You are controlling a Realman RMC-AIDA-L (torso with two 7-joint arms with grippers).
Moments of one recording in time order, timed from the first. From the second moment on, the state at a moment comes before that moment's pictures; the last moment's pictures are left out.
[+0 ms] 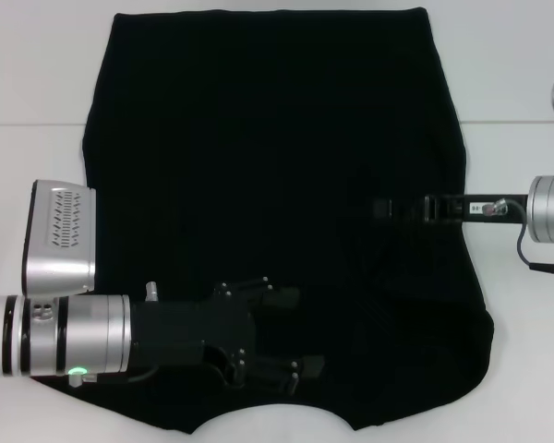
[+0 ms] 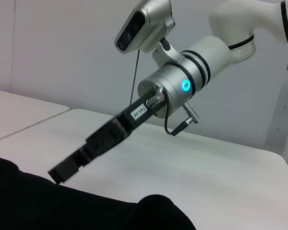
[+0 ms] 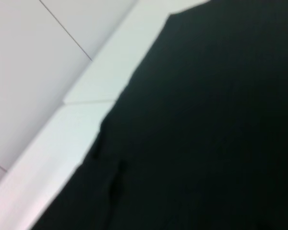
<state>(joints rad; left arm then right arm) -0.57 -2.16 0.73 0.54 2.04 1.57 -1.15 0.77 2.05 -0.64 -0.50 -2.17 -1.19 2.01</state>
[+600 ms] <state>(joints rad) -0.56 -2.14 0.60 0.55 2.04 1.56 -1.27 0.66 2.01 -0.62 -0.51 -2.04 -1.27 1.96</state>
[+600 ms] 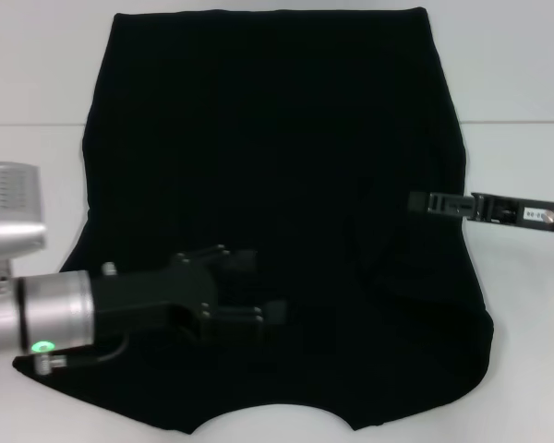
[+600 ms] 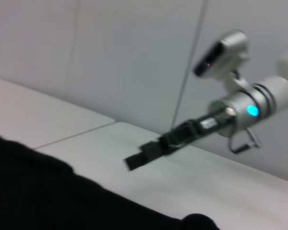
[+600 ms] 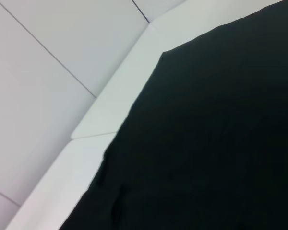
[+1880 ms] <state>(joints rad) -0.36 -2.10 0.31 1.00 2.50 1.57 -1.60 0.63 2.02 -0.57 -0.50 -1.98 -1.34 1.87</state>
